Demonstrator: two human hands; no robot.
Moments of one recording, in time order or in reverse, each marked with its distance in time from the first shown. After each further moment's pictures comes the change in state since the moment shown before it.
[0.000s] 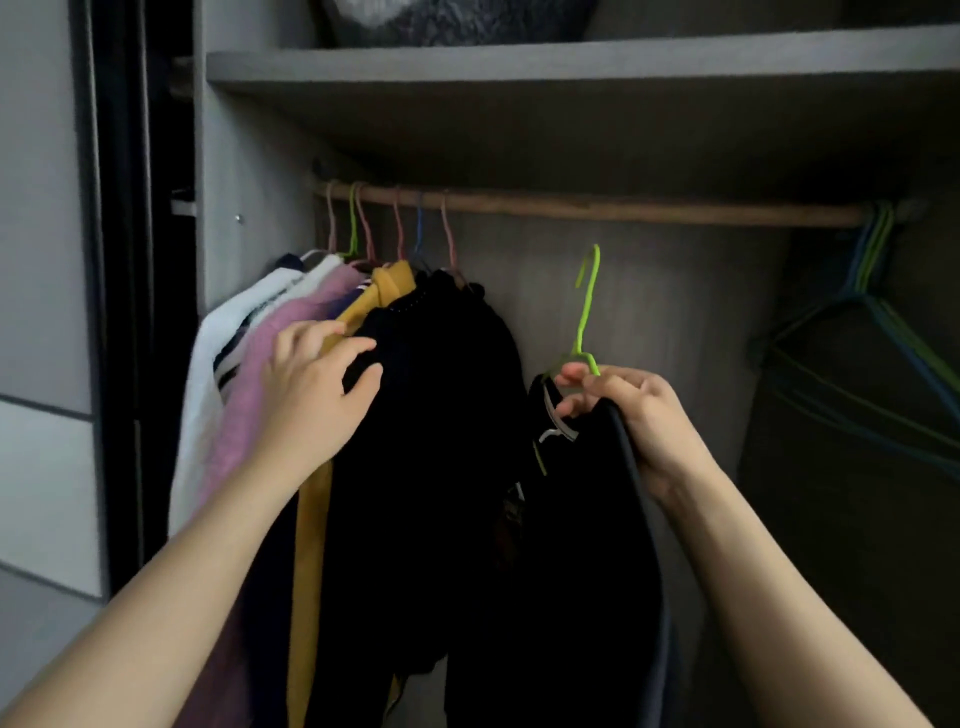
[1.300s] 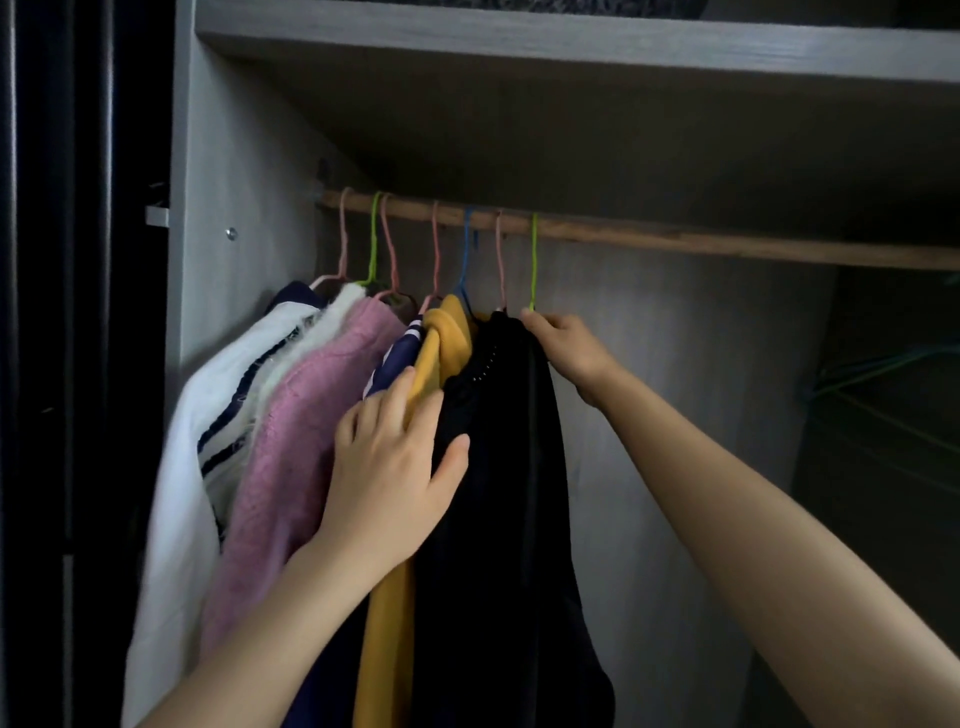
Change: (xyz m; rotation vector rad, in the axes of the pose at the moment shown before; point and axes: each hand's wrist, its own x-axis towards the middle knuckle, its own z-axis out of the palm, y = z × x) left_hand 0.051 -0.069 0.076 -0.087 -0.065 0.215; right_hand 0.220 0.038 0.105 -0.673 0.083 -0.096
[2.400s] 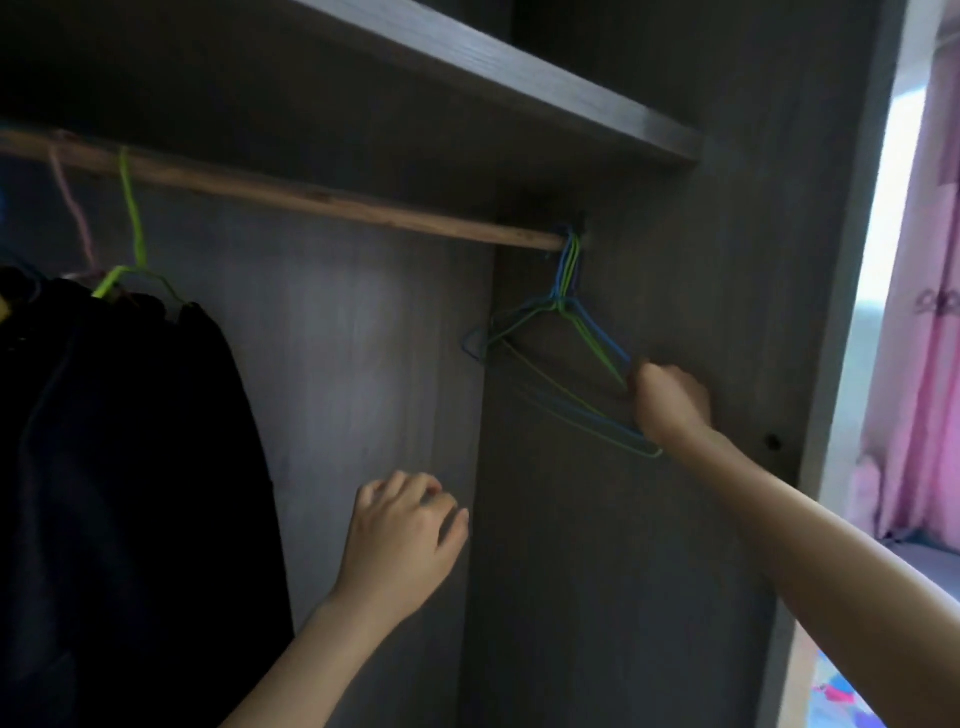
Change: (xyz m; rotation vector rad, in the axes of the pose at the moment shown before) left_hand -0.013 0.225 0.136 -0.459 -0.013 0.399; right_hand -0.190 0.079 -0.306 -1.514 0.495 0.533
